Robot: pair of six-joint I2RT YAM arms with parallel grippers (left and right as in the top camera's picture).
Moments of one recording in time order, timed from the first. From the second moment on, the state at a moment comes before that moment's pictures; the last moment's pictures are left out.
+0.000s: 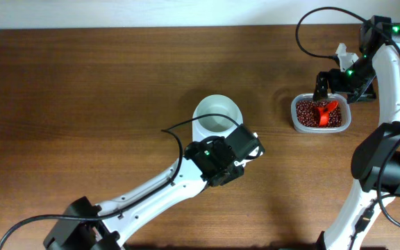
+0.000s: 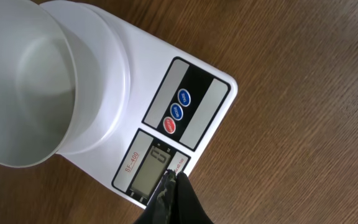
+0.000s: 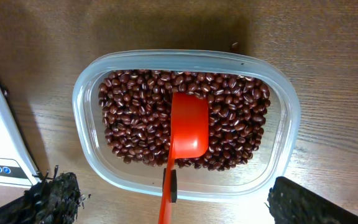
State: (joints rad) left arm -0.90 1.61 1.16 -0.70 -0.19 0.25; right arm -0.20 2.16 2.07 -1.48 -0.15 -0.19
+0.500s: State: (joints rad) left arm -0.93 1.88 1.15 -0.57 -0.35 0.35; right arm -0.20 2.16 2.07 -1.48 -0.15 -0.19
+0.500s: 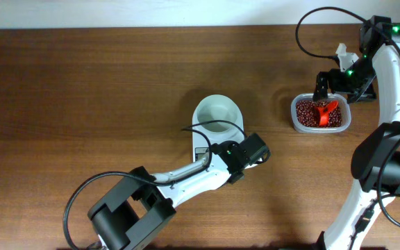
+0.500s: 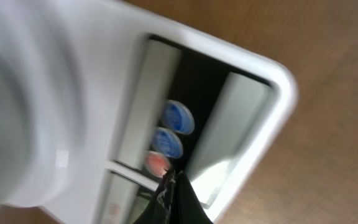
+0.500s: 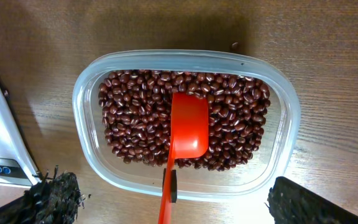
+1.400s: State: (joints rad) left arm -0.92 1.92 1.18 -0.53 -0.40 0.44; right arm -0.20 2.16 2.07 -1.48 -0.15 -0.19
